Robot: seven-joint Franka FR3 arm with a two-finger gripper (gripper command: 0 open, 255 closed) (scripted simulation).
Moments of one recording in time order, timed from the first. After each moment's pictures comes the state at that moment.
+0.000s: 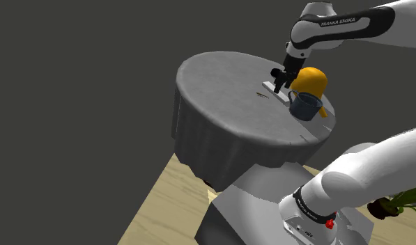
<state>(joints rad) -0.14 -0.29 -0.37 -2.28 -0.16 1.93 -0.40</state>
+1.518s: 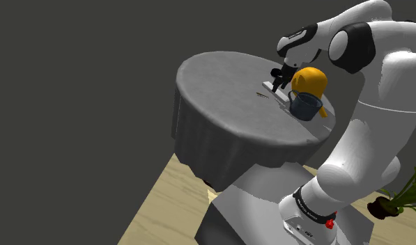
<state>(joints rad) -0.32 0.39 -0.50 -1.82 0.23 2.13 -0.83</state>
